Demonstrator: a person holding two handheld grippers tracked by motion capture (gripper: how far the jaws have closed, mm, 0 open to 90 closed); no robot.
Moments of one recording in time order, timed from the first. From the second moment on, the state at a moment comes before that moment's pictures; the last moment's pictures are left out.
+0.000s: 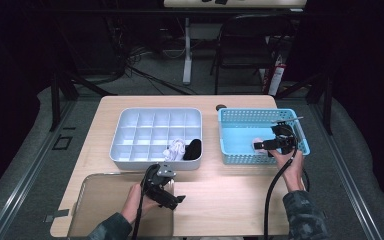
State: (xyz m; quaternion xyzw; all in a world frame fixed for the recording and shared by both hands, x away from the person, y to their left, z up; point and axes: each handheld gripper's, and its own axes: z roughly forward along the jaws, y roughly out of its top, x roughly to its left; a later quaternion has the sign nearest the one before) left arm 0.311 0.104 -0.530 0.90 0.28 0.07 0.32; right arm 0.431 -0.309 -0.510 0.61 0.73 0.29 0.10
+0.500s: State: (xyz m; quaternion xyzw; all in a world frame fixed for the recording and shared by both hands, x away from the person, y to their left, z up) left arm 0.312 0.104 -0.530 0.90 0.28 0.06 0.32; right arm 0.441 -0.307 -0.513 0.64 0.72 0.25 0.09
